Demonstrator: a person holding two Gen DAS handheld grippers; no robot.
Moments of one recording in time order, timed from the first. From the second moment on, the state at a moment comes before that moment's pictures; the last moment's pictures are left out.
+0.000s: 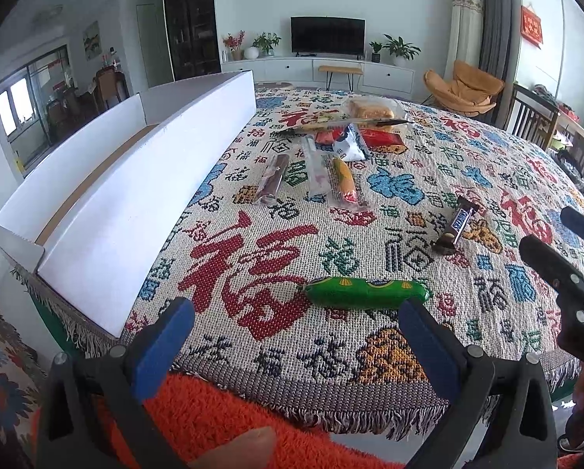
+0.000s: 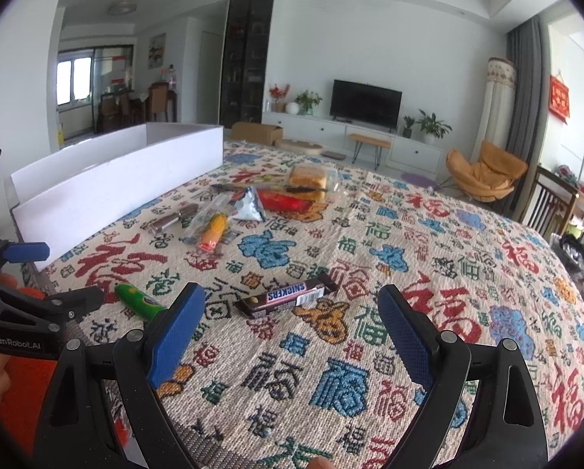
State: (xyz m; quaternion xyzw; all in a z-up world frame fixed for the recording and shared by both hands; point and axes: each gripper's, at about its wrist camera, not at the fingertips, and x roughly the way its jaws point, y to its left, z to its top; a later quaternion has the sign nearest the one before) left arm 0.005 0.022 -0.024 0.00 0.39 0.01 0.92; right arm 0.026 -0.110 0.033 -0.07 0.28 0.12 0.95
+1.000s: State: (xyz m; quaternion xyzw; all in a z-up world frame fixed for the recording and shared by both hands) left arm 0.016 0.024 -0.037 0.00 0.44 0.02 0.90; right arm 0.051 -0.109 -0.008 -0.05 0.41 0.16 0.90
